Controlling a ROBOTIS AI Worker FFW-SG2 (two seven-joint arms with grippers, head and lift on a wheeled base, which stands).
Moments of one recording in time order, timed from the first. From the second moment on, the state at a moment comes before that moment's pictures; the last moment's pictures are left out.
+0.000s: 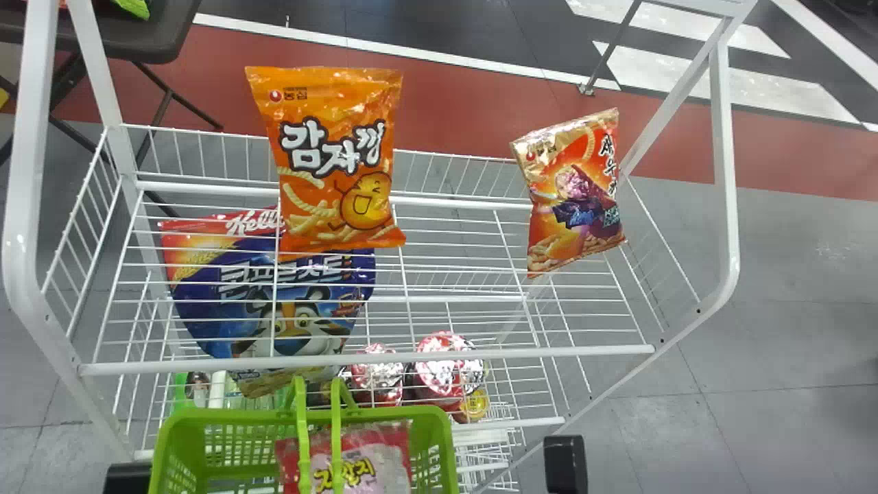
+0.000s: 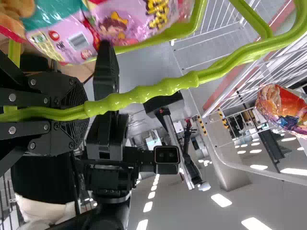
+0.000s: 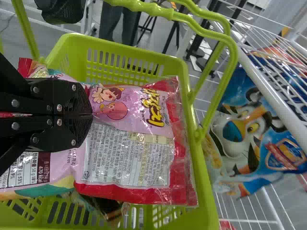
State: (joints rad) left arm 0.59 0.13 -0.13 -2.14 0.46 1.13 -0.90; right arm 0.74 -0.09 -0.17 -2.24 -0.33 1.05 0.71
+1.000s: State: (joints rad) left arm 0.59 0.13 -0.13 -2.15 0.45 1.13 -0.90; right arm 0.80 -0.07 -0.29 -2.36 -0.33 0.66 0.68
